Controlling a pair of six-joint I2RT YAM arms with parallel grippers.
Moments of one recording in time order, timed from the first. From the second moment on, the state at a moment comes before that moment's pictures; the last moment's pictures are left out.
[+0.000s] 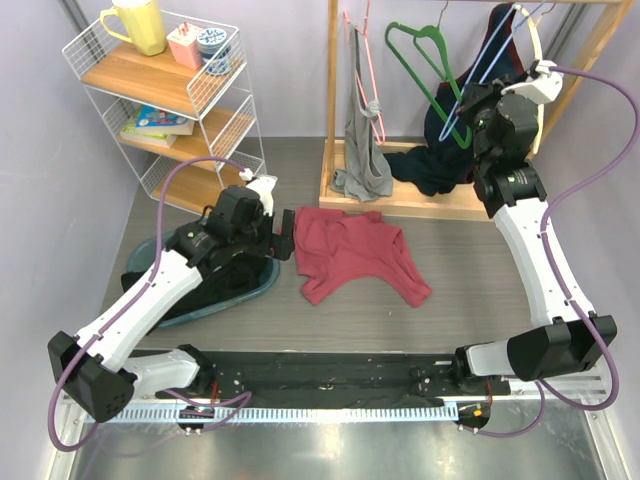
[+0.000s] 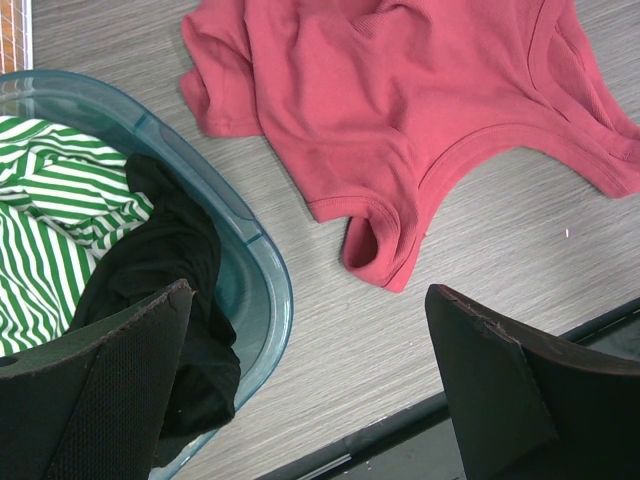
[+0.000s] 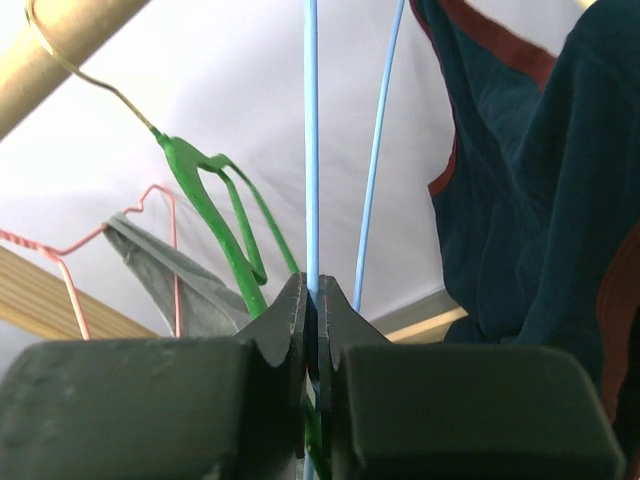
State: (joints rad) left arm -0.60 1.17 1.14 -0.69 -0.04 -0.27; right arm 0.14 1.36 1.50 -0.04 0.33 0.55
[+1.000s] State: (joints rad) left arm -0.60 1.07 1.10 -0.63 0.05 -0.27; right arm 0.22 1.37 1.45 0.11 0.38 0.58
